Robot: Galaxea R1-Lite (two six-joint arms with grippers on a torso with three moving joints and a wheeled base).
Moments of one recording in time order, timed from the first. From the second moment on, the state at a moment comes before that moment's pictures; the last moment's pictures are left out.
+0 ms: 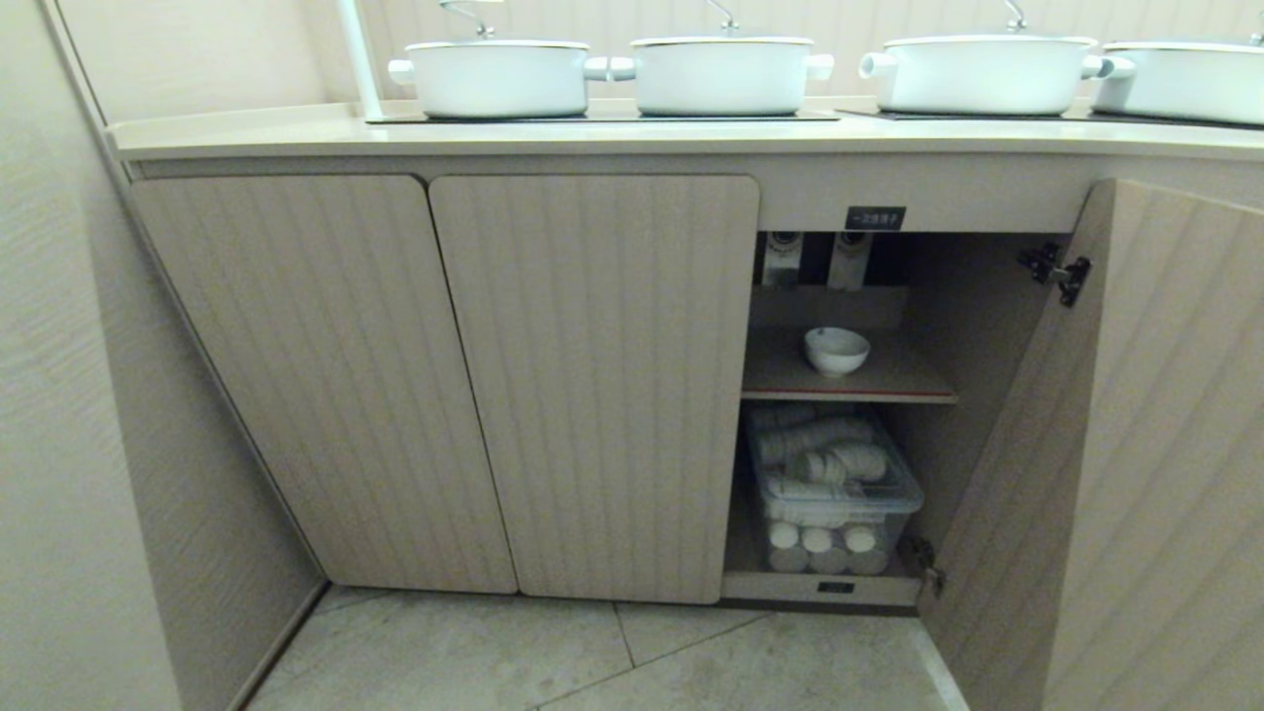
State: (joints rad) left arm 0.00 0.00 0.00 0.00 -0.01 -0.01; right arm 0.01 0.00 0.00 0.00 -0.02 -0.02
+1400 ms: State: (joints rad) left arm 0.00 0.00 0.00 0.00 -0.01 -0.01; right arm 0.01 0.00 0.00 0.00 -0.02 -0.02
